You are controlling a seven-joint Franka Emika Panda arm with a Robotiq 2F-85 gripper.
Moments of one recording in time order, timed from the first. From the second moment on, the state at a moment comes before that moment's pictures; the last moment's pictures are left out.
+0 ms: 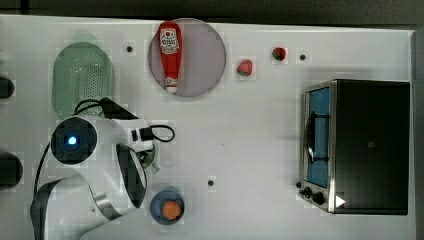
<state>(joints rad) 0.01 0.04 0.41 -2.27 -0.01 0.71 0.24</state>
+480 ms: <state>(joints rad) 0.01 -0.22 0.14 -2.05 0.00 0.31 0.23</state>
